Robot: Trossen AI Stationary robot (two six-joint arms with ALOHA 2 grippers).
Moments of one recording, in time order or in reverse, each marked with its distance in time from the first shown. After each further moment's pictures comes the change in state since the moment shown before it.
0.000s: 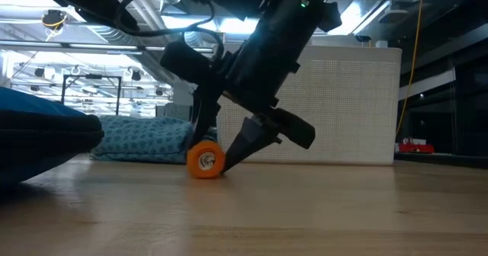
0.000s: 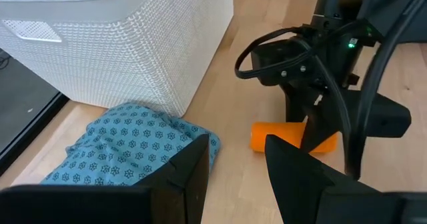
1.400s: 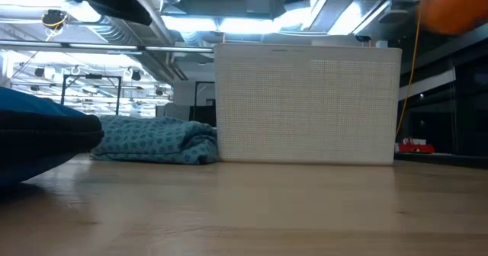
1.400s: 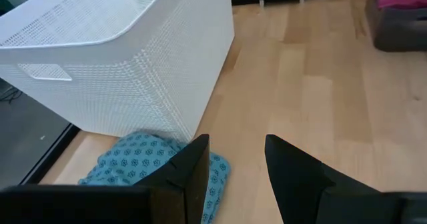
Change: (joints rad) left arm 0.046 0.000 0.000 0.107 0.000 0.173; right arm 0.586 -0.417 0.000 -0.699 0.082 0.828
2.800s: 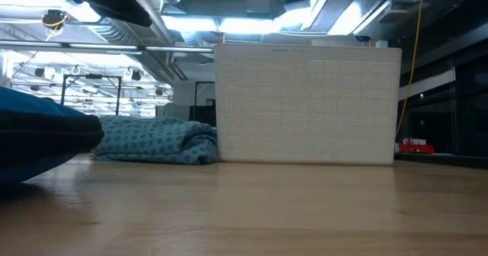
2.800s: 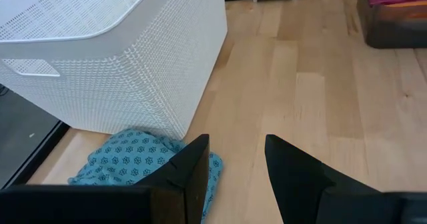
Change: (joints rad) left arm 0.010 0.000 0.000 -0.001 0.039 -0.004; right arm 0.124 0.148 0.000 -0.176 -0.192 0.171
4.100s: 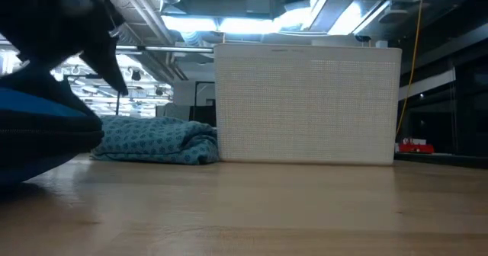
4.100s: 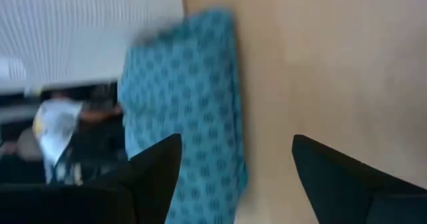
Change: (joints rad) left arm -0.138 0.625 0.167 -0.539 -0.125 -0.035; right arm -0.032 0.000 0.000 0.385 0.806 -0.420
